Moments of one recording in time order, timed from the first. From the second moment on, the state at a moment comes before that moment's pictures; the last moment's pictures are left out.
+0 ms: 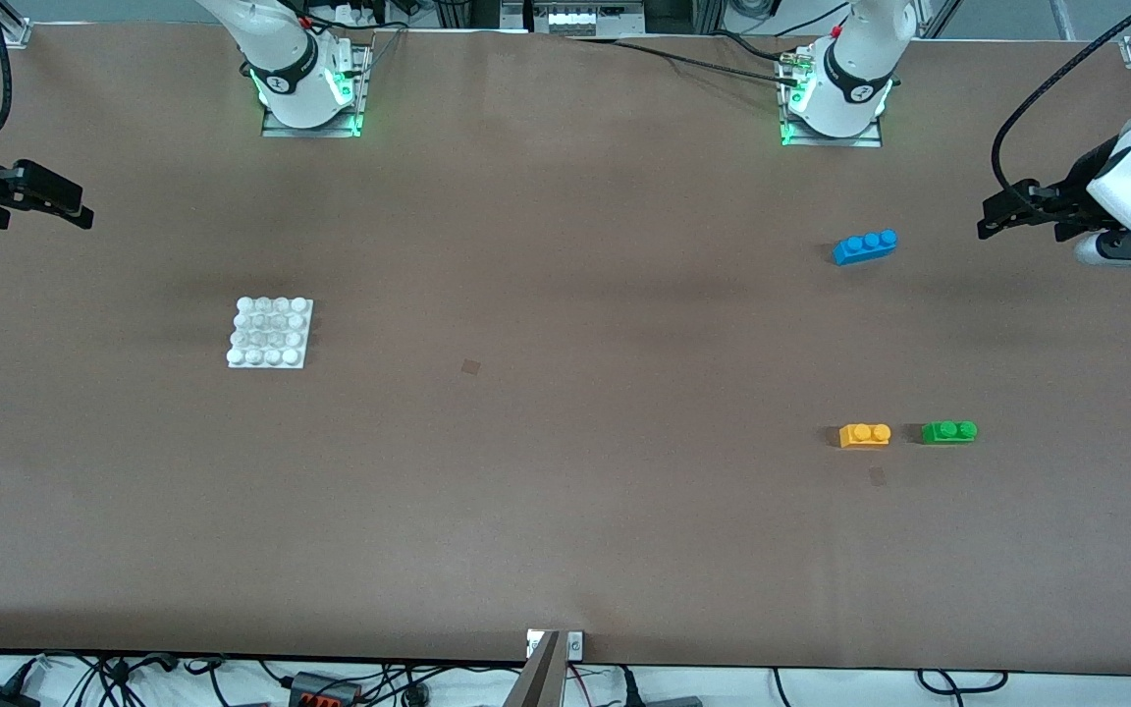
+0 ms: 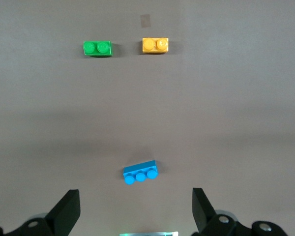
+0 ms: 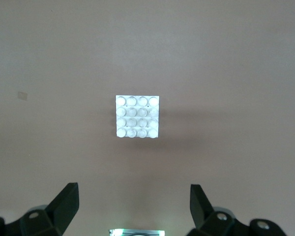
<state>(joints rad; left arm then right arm) 0.31 -0.09 -0.25 -1.83 -0.06 1.62 0.06 -0.03 -0.02 -0.04 -1.63 0.01 1.53 -0.07</state>
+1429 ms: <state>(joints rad) 0.21 0.43 -0.26 -1.67 0.06 1.95 0.07 -0.03 0.24 -0.04 -1.66 0.04 1.51 -0.08</state>
